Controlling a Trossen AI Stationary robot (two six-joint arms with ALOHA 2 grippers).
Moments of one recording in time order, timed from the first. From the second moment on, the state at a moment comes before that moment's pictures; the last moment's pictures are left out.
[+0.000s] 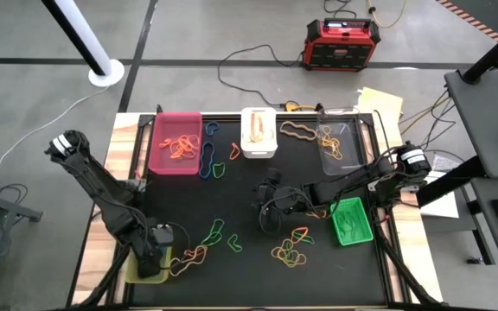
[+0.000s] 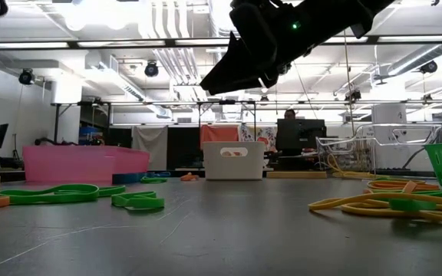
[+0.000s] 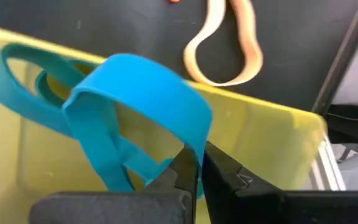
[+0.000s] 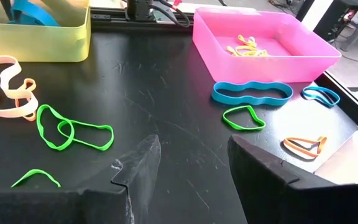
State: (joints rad) left arm -0.89 1.21 0.72 -0.76 0.15 -1.21; right arm 0.20 1.74 0.99 0.27 0.42 0.06
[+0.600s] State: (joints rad) left arm -0.89 1.21 0.69 -0.80 0.17 -1.35; right arm 0.20 1.74 0.99 0.27 0.42 0.06
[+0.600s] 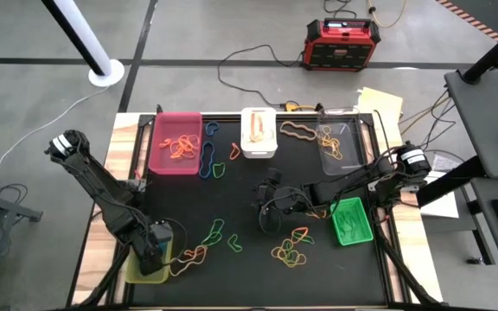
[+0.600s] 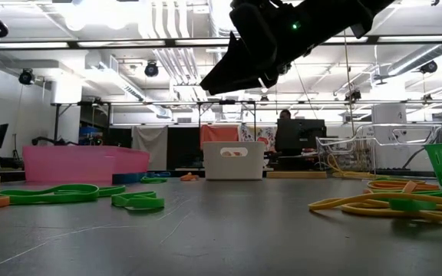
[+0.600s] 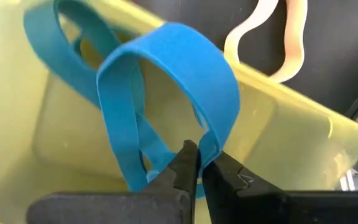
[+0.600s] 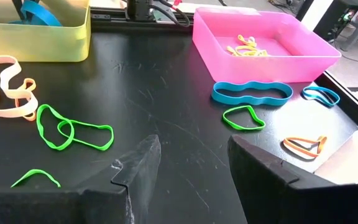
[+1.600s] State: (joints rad) left arm -0.89 1.22 0.96 -1.05 0.03 -1.29; right arm 0.20 1.74 0.99 0.27 0.42 0.06
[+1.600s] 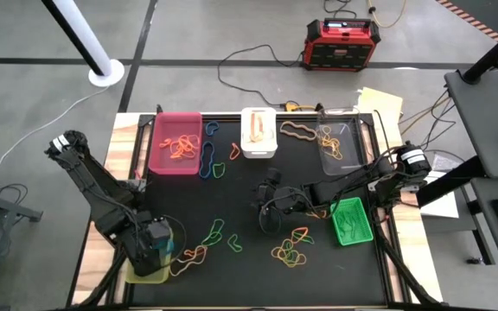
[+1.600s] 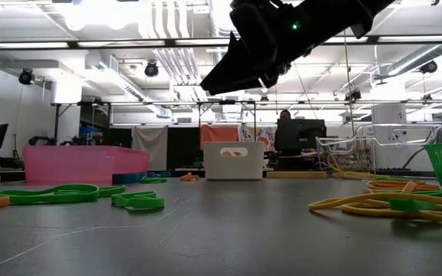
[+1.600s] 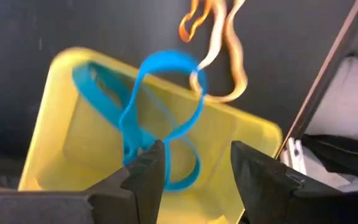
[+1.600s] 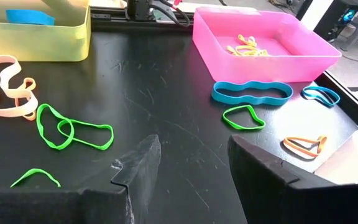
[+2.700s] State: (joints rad) left arm -0.68 1.21 0.92 -0.81 -0.85 -0.46; right arm 0.19 1.97 1.11 0.48 0.20 0.07
